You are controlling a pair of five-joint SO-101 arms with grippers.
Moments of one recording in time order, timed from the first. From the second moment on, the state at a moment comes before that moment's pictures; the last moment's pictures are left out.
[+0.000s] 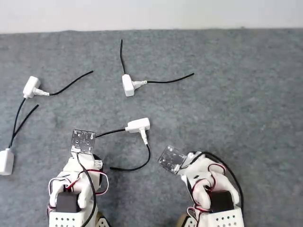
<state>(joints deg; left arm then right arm) -2.5 -103.7 96.8 72.0 0.3 -12.7 -103.2 95.6 68.0 50.8</state>
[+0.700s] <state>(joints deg) -2.5 -103.7 96.8 72.0 0.3 -14.7 -103.6 95.6 75.0 37.8</state>
